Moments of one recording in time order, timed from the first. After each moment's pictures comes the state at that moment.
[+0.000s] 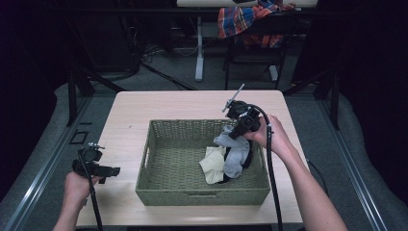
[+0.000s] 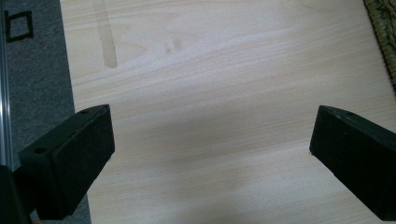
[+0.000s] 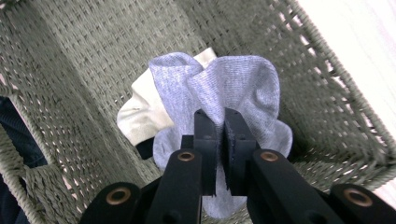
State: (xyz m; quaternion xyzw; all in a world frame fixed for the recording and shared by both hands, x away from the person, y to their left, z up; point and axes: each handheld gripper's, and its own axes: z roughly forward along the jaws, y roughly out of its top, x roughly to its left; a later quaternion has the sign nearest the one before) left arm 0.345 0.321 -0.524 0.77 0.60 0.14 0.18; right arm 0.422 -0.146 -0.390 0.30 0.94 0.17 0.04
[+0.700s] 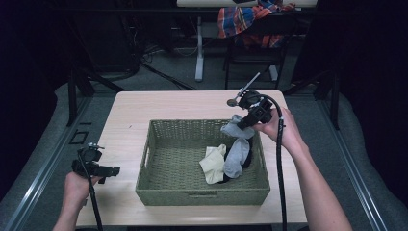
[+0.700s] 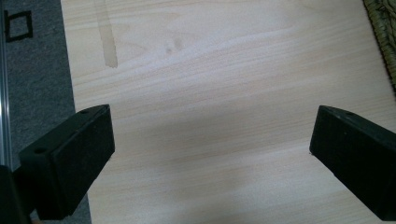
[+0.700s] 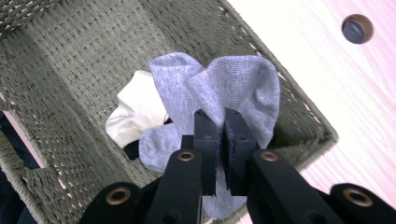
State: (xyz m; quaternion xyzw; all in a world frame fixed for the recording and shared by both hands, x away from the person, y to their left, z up) left arm 0.345 0.322 -0.524 0.76 0.60 0.14 0.18; right arm 0.423 -0.174 -0.361 0.33 0.92 0.19 0.07
